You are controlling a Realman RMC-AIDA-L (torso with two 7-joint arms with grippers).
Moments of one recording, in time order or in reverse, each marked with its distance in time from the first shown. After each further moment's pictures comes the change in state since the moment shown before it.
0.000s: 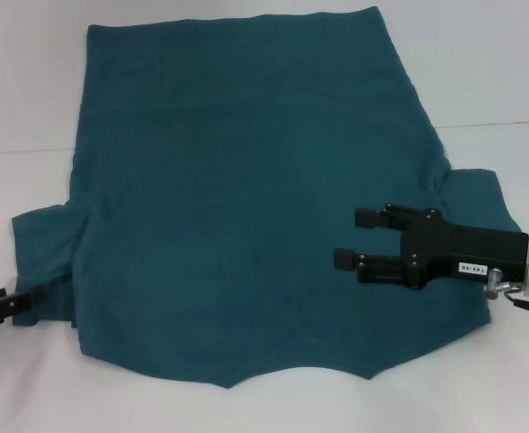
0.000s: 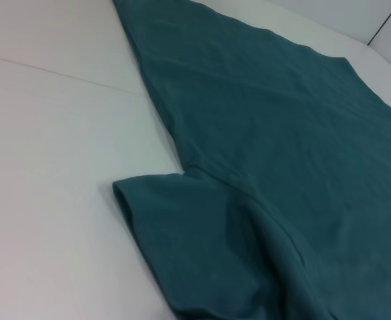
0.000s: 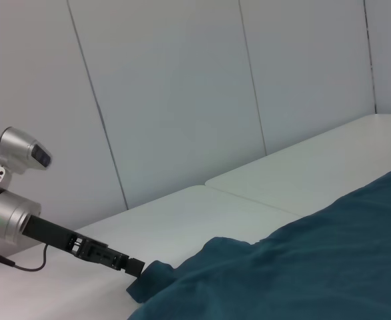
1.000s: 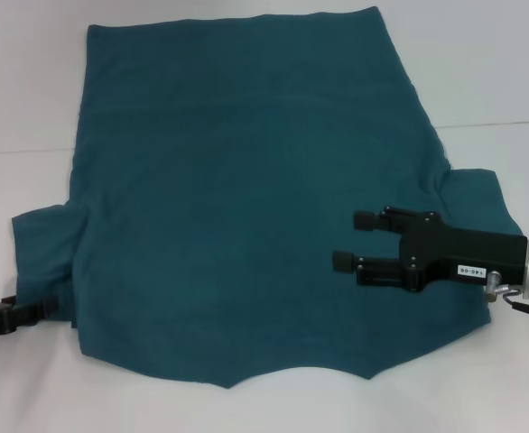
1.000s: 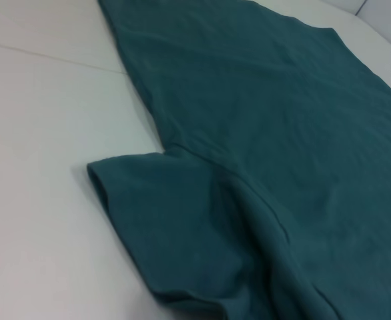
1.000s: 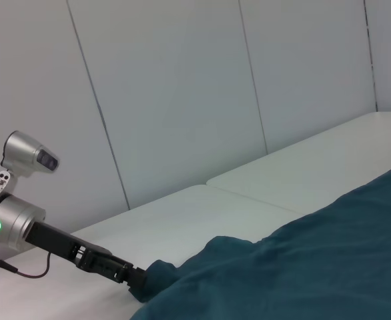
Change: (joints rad) left arm -0.005 -0.004 0.046 0.003 0.024 -0.002 0.001; right arm -0.002 0.002 0.000 0.007 0.001 0.000 0.000
